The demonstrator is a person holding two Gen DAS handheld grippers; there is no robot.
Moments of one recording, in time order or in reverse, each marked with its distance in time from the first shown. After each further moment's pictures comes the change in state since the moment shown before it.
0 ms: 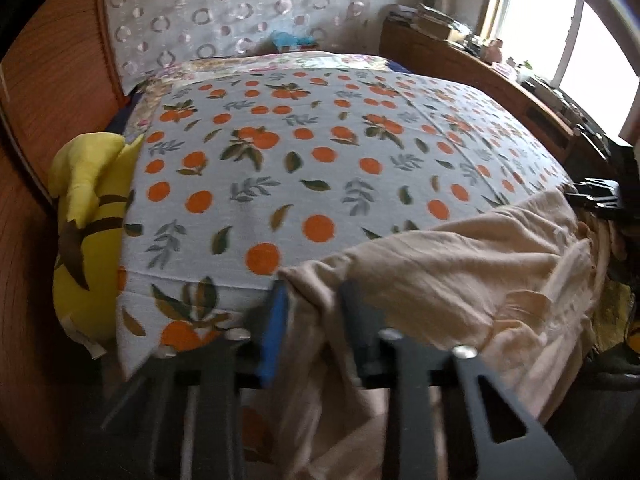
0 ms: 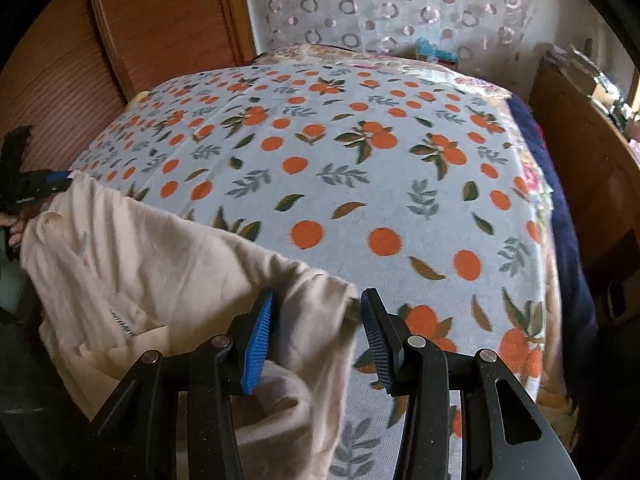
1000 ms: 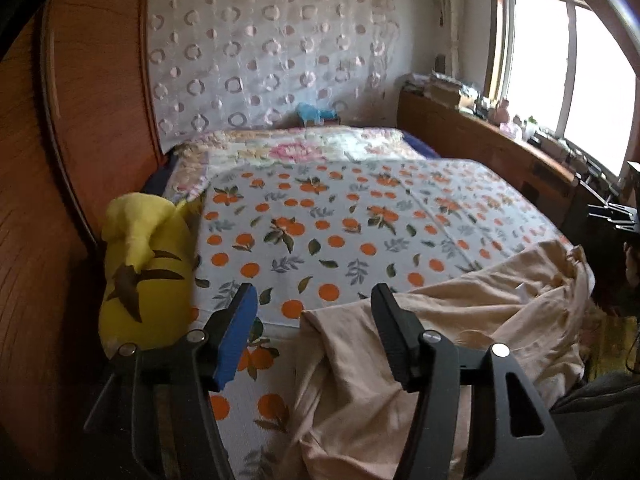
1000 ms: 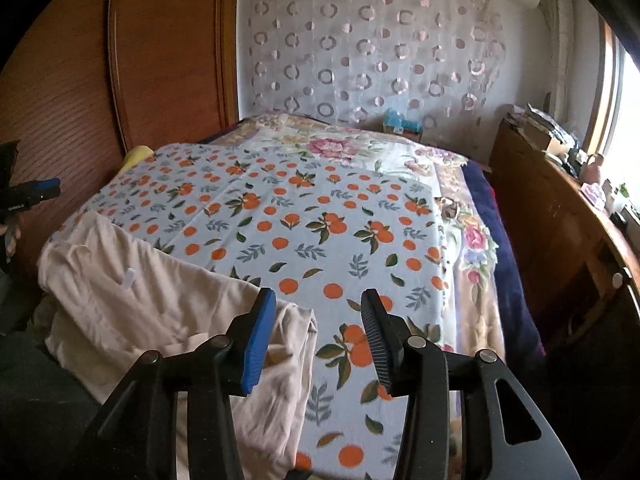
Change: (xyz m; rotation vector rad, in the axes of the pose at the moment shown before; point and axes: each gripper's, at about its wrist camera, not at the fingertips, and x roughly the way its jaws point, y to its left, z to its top) left arm -0.072 -0.003 -0.002 -0.028 -0.255 0.088; right arm -0.097 0.029 -0.028 -0.015 -0.230 -0.133
